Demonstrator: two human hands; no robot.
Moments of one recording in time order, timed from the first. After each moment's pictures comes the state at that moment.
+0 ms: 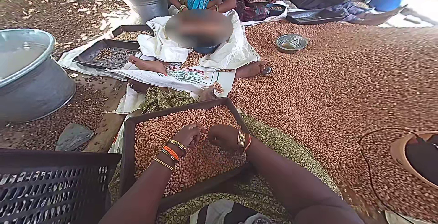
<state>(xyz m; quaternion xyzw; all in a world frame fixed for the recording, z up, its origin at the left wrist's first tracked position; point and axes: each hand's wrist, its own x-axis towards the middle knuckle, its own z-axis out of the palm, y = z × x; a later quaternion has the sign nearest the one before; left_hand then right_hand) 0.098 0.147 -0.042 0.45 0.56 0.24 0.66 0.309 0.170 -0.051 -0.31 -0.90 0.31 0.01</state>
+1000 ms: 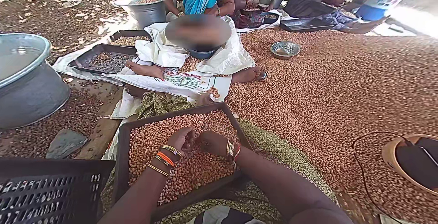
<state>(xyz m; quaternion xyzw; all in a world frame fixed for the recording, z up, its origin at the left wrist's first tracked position) 0.101 0.147 -0.038 0.30 0.57 0.34 0.68 0.285 0.164 -0.059 -0.34 -0.86 0.37 0.07</state>
